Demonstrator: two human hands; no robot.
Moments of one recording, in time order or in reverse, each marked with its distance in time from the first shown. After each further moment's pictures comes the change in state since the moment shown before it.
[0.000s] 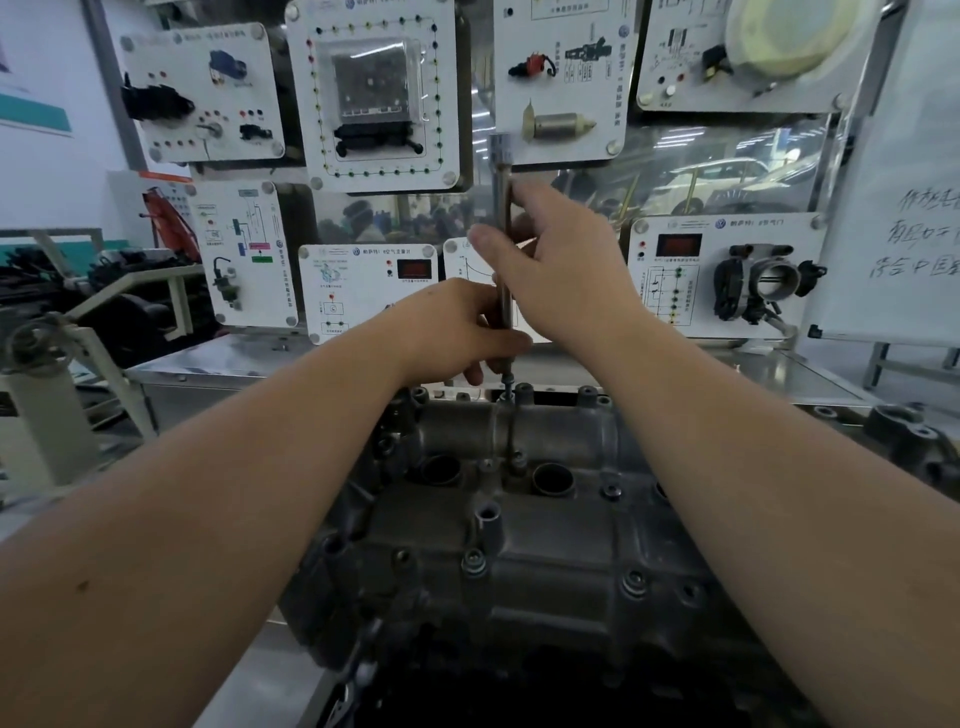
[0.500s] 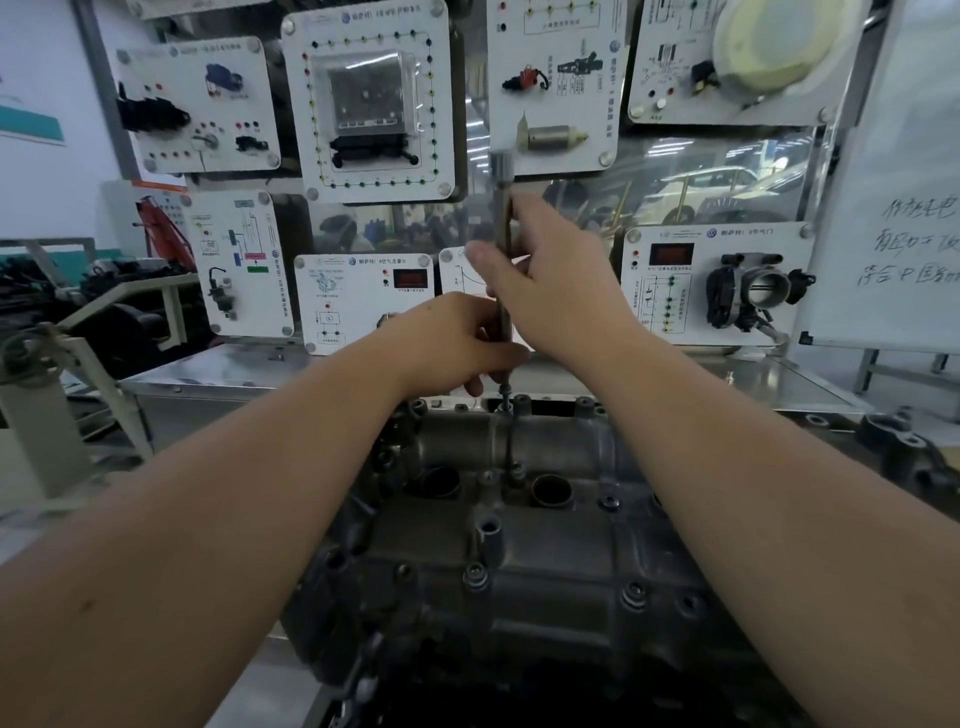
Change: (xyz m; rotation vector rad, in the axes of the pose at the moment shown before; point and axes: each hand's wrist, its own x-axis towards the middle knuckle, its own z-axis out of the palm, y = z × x) left_hand 0.000 -0.001 -0.001 0.005 -0.010 0.016; right_hand -0.003 -0.006 -0.002 -0.008 -0.038 0.004
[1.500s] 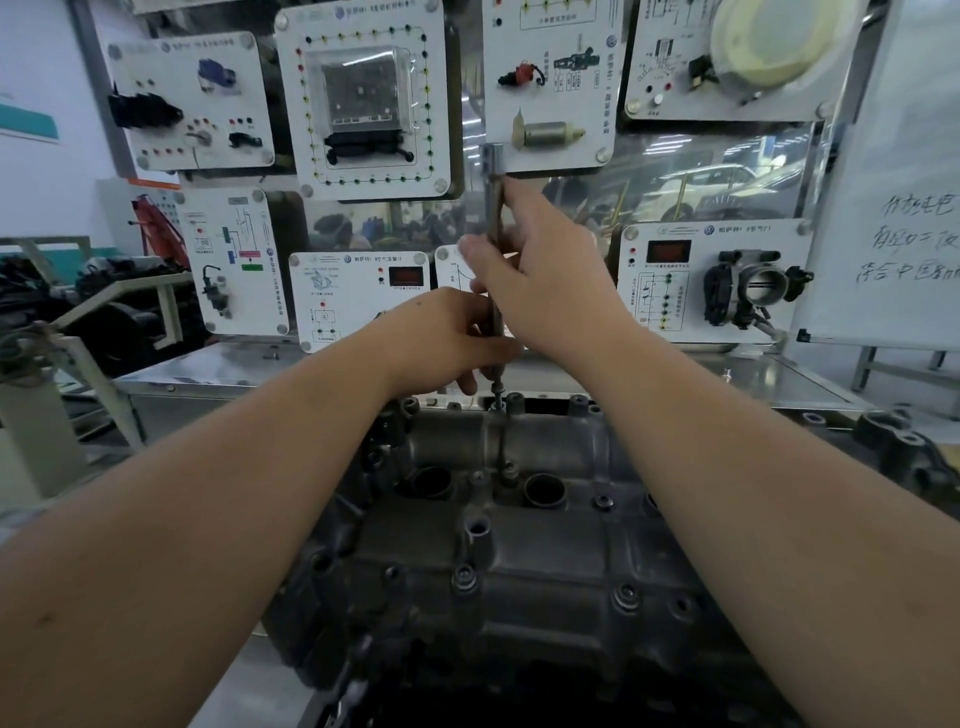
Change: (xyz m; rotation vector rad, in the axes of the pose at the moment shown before) left_hand -0.001 0.002 0.000 0.014 0.009 -0.001; right_hand 0.002 0.002 0.001 0.069 -0.018 -0.003
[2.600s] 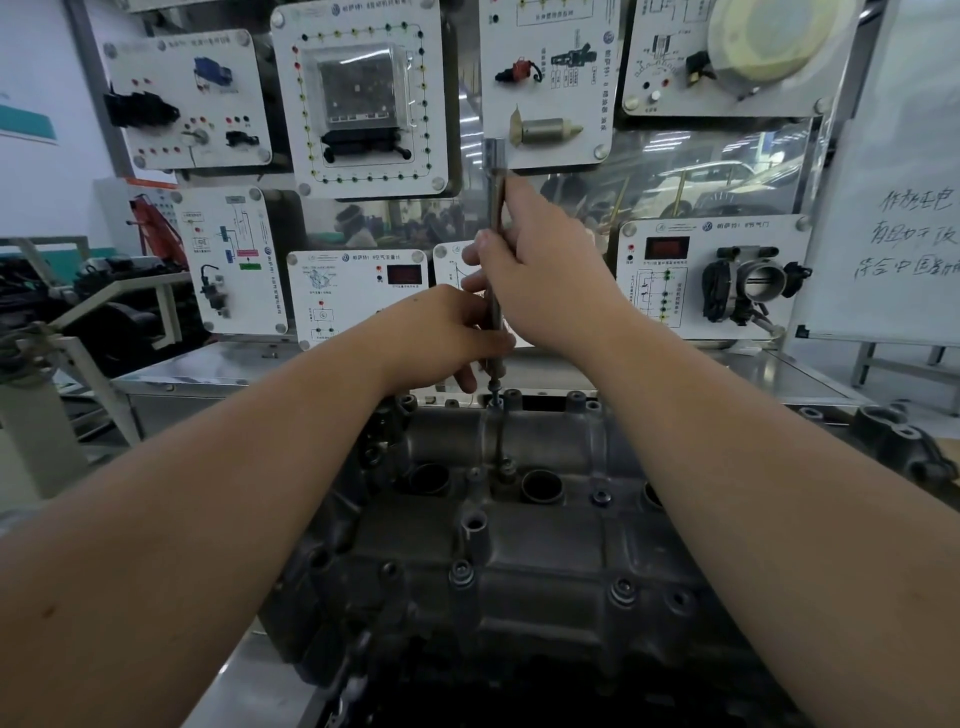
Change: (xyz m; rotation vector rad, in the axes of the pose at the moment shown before) left_hand 0.003 -0.002 0.003 -0.080 -0.028 -0.026; right_hand 0.004 -0.002 -0.003 -0.037 -0.038 0.021
